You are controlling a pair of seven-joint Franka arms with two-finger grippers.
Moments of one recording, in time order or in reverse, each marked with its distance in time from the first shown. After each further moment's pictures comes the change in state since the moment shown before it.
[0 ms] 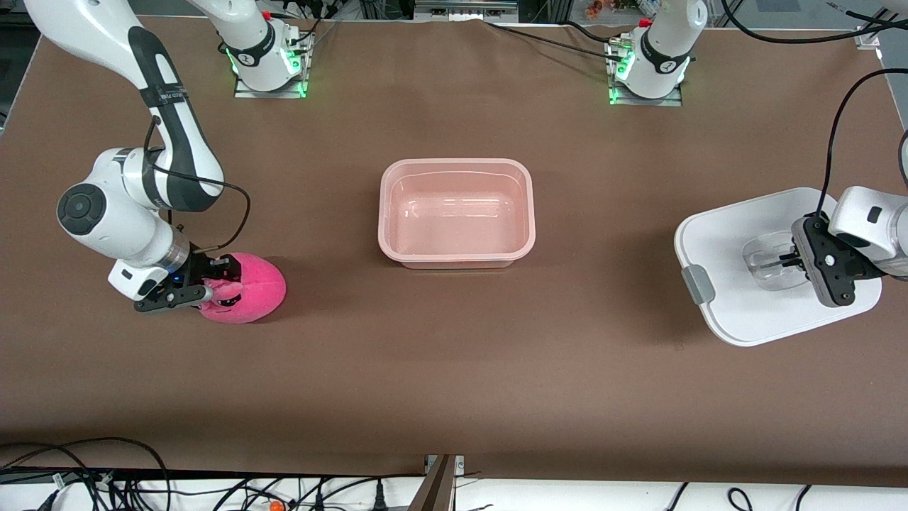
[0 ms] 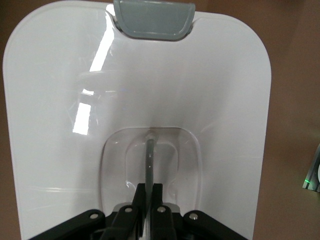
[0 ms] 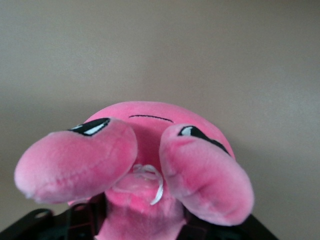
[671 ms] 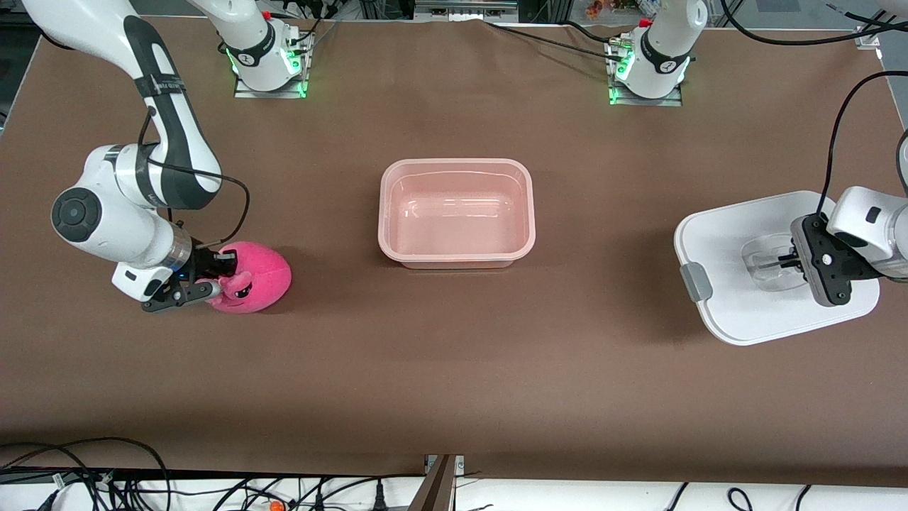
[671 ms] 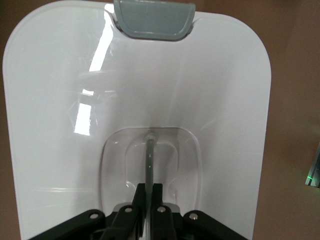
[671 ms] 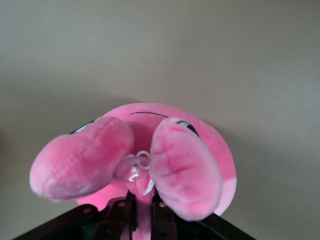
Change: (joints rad) left arm -0.001 0.004 0.000 0.000 0.000 0.003 0.021; right arm 0.002 -0.022 0.042 0.103 0.001 -0.236 -0.011
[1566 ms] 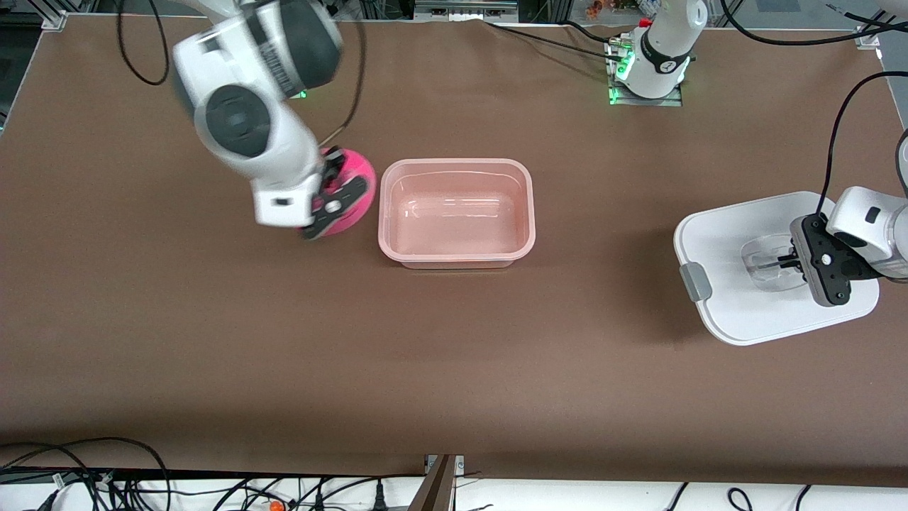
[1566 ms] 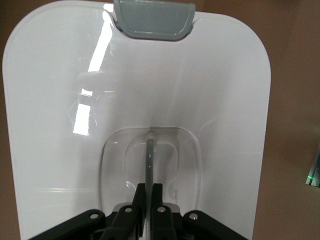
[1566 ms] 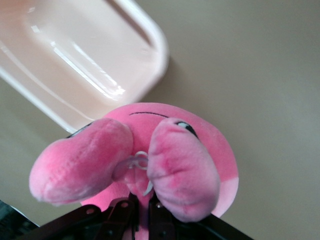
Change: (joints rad) left arm 0.000 0.000 -0.001 0.000 0.000 0.001 0.003; right arm 0.436 0.009 0.043 0.452 -0.046 -0.646 -0.013
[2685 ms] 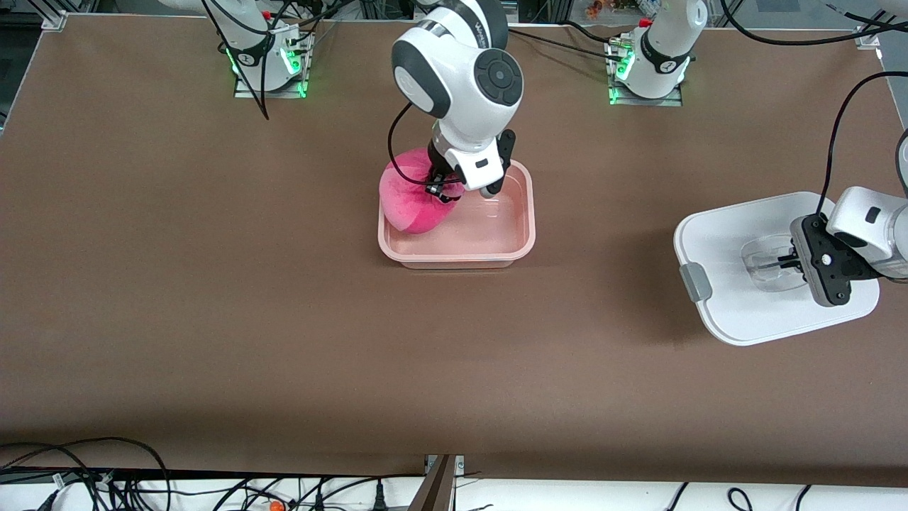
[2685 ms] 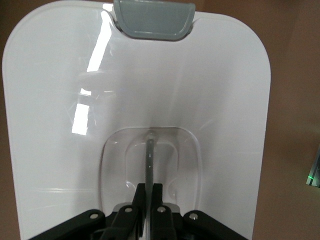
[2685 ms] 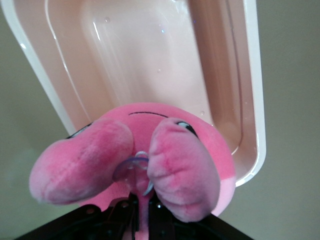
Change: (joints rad) left arm 0.000 0.000 0.000 0.000 0.000 0.001 0.000; right arm 0.324 0.331 -0.004 0.319 -0.202 -0.025 -0.150
